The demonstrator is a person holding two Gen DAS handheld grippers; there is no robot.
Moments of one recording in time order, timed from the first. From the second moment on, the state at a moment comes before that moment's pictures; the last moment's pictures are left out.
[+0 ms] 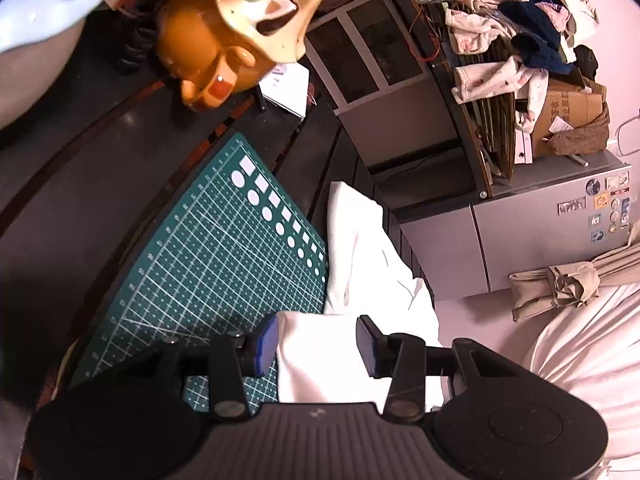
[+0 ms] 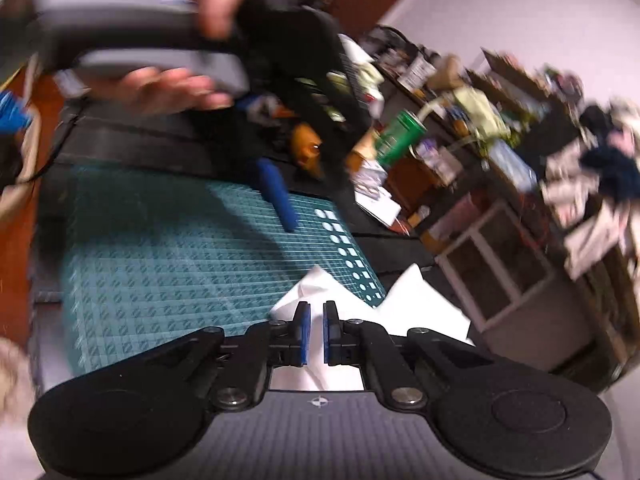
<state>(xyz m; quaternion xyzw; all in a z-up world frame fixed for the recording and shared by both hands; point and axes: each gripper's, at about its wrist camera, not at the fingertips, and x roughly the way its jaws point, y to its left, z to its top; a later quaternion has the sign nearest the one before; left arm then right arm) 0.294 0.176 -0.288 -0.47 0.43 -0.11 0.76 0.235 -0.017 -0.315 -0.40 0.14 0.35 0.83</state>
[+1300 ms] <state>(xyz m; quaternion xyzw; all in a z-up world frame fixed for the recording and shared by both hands) 0.372 0.133 -0.189 -0.27 0.37 -0.11 0.88 0.270 -0.111 -0.291 0.08 0.32 0.35 0.88</state>
